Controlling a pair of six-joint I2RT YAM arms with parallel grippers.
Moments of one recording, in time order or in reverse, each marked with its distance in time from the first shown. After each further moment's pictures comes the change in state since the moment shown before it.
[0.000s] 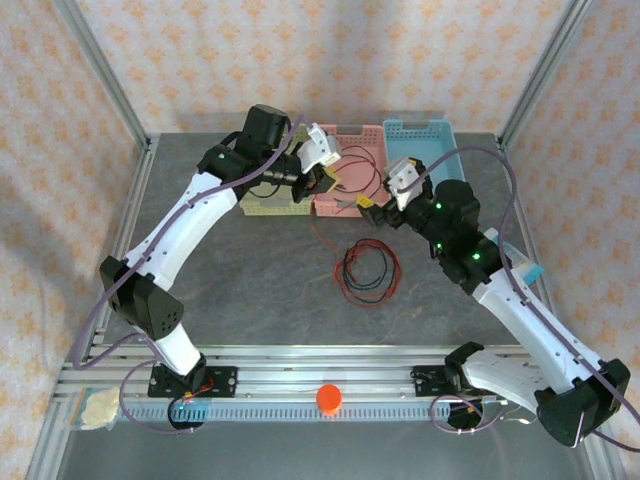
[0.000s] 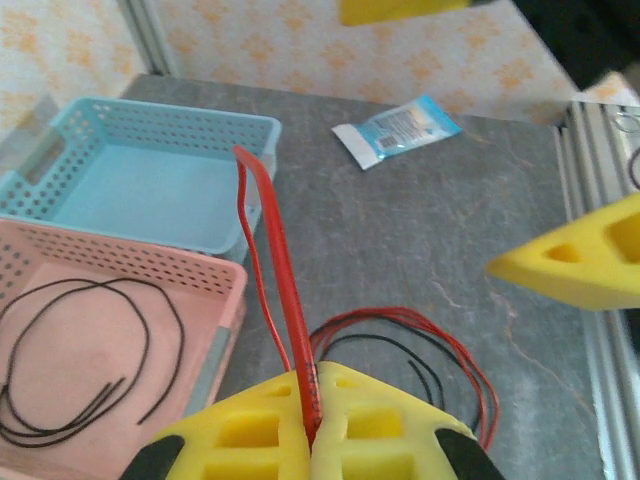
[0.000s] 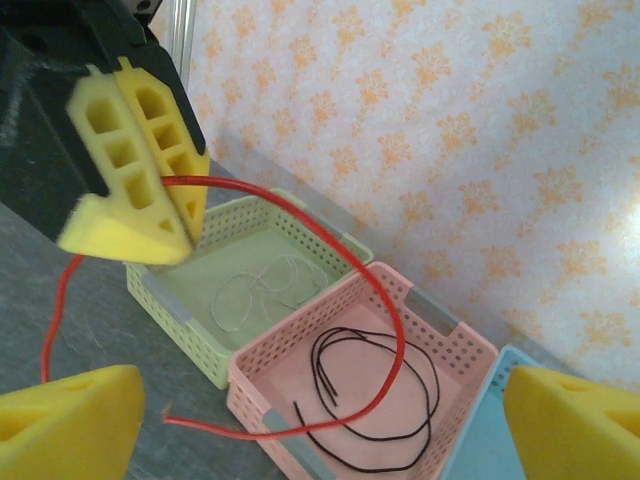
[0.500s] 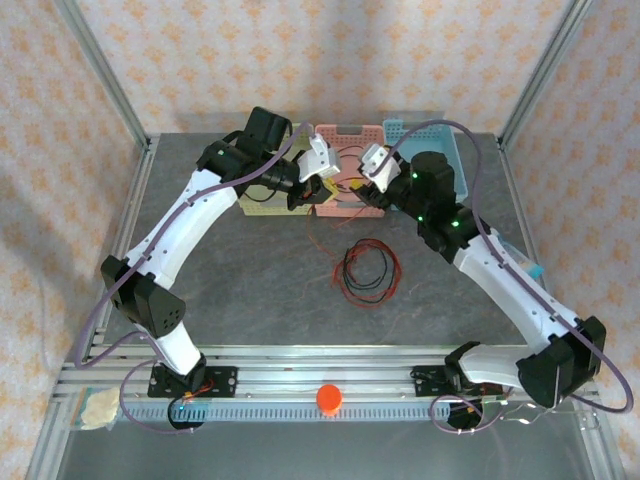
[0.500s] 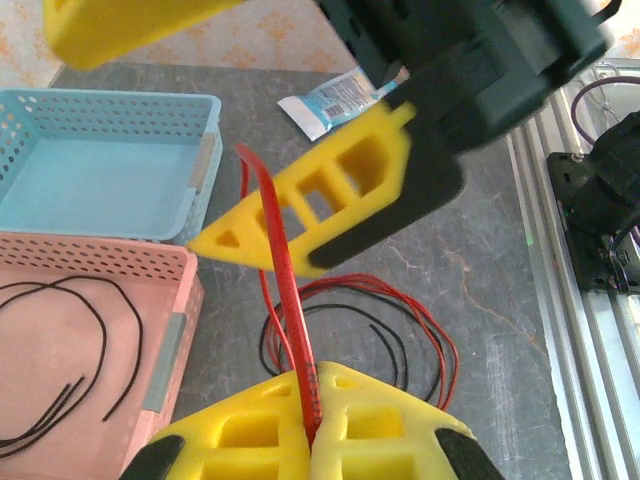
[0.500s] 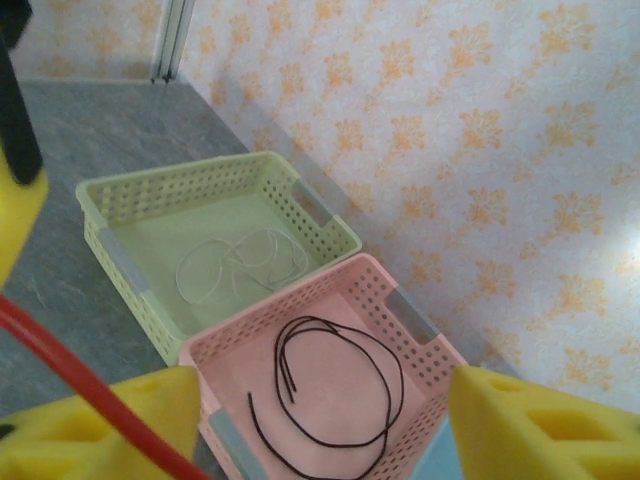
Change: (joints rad) left arm 0.000 0.014 0.043 -0.152 0.056 0.131; right arm 0.000 0.219 0.176 -0.066 -0.002 -0.169
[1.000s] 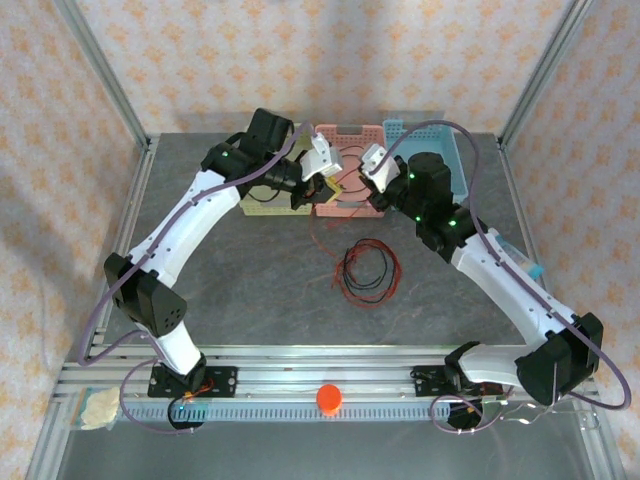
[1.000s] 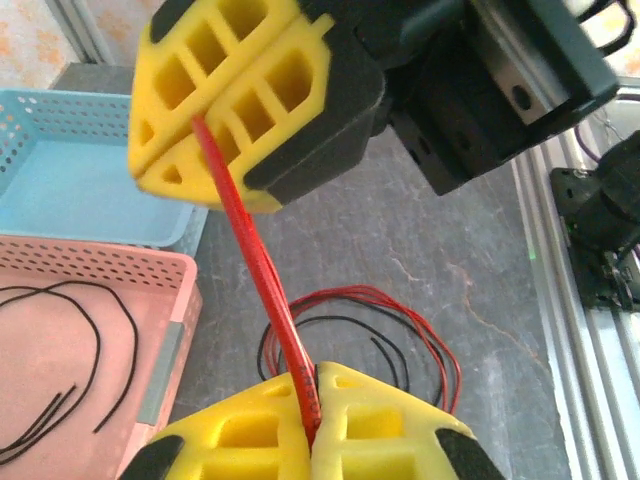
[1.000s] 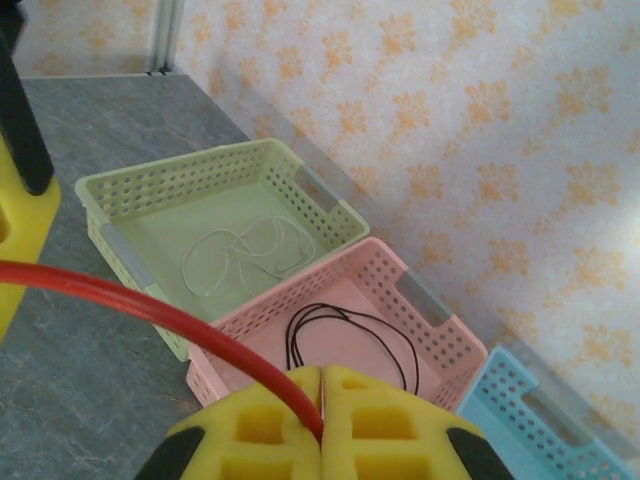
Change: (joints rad) left arm -0.002 -0.005 -0.070 0.119 0.000 -0.086; right arm 0.000 0.004 -0.012 0.002 0.039 0.079
